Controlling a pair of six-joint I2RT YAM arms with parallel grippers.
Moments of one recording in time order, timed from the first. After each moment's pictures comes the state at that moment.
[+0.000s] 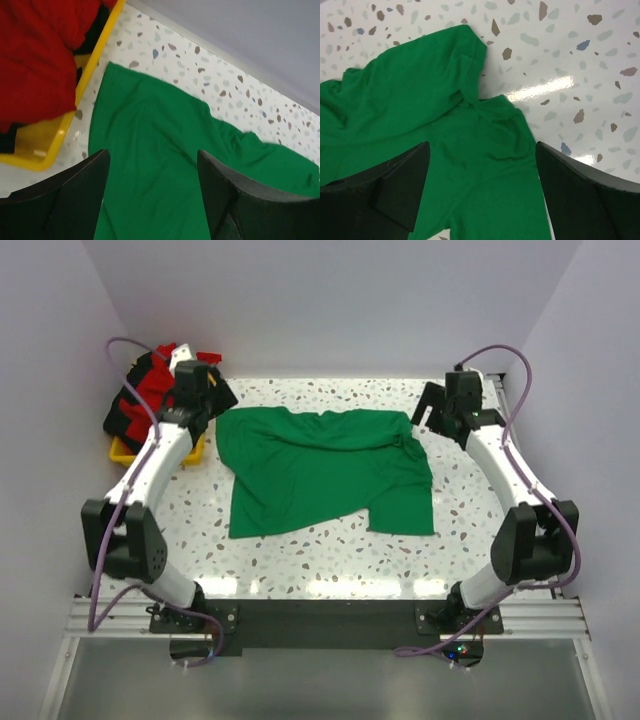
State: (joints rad) left arm -0.12 1.63 1.41 -0.34 -0.24 -0.54; right arm 0.12 1.59 1.37 -0.51 0.18 0.43
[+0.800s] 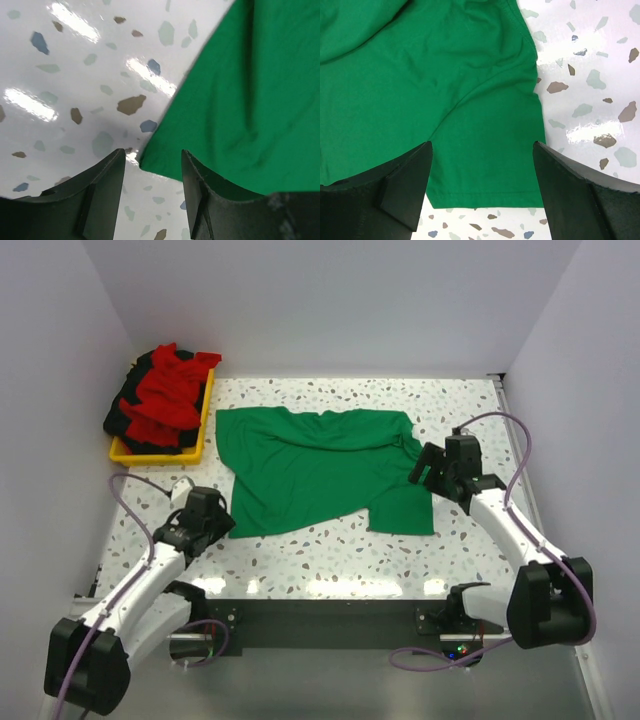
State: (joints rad) left arm -0.26 0.85 0.41 -0.49 -0.30 -0.92; right arm 0.14 1.21 0.78 -0.38 0.06 0.54
